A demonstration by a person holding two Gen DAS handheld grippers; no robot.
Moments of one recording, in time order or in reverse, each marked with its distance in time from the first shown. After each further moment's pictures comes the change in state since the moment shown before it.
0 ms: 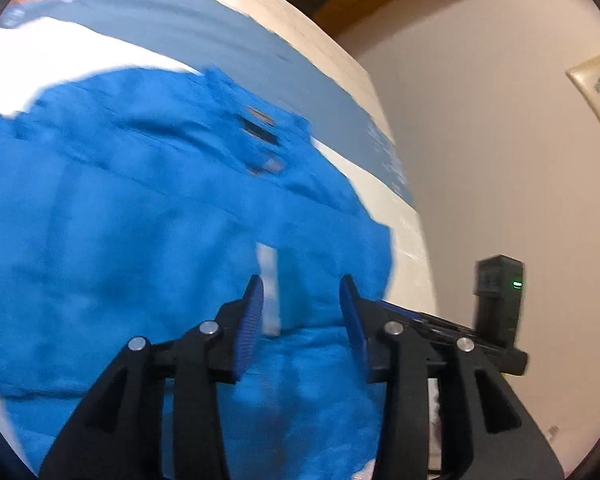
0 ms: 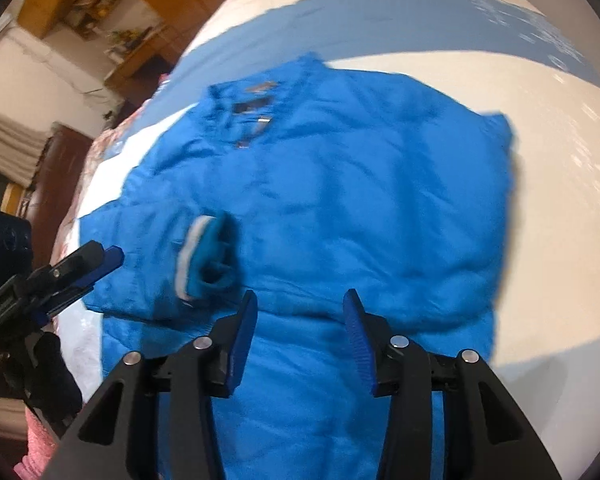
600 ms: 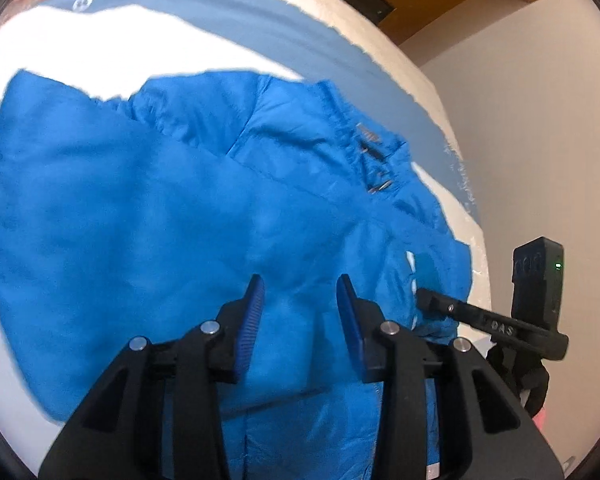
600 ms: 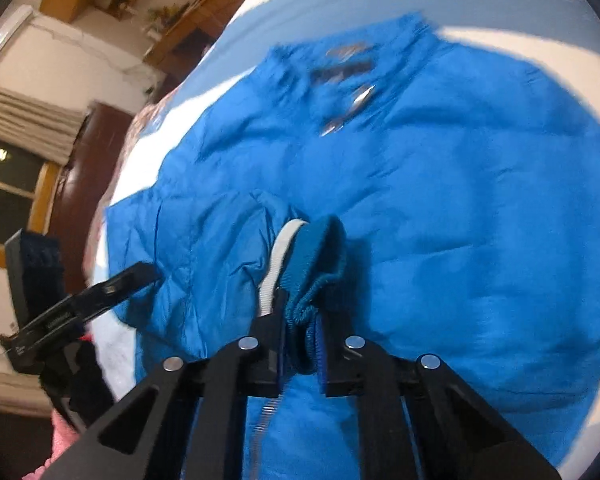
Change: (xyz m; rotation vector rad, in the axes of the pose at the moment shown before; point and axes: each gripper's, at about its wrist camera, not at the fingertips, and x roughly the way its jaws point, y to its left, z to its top) left arm -0.018 0.053 0.006 -0.044 -0.015 0.169; right arm 0.060 0.028 0.036 -0.018 0.064 0.118
